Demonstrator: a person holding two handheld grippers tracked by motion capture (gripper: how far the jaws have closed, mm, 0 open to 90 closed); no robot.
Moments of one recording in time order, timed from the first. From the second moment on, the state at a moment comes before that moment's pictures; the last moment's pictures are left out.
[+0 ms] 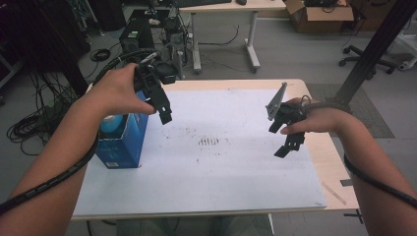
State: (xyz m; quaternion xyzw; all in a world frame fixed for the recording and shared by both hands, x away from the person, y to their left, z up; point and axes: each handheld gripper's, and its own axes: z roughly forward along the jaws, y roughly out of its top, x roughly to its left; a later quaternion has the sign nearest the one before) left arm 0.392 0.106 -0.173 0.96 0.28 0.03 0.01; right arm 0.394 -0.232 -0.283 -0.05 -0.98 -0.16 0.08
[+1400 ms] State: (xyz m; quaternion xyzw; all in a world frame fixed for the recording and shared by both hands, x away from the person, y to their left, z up) left arm 0.386 0.075 -0.200 1.00 0.04 0.01 0.01; right arm 0.408 -0.238 -0.277 -0.05 -0.99 -0.14 0.08
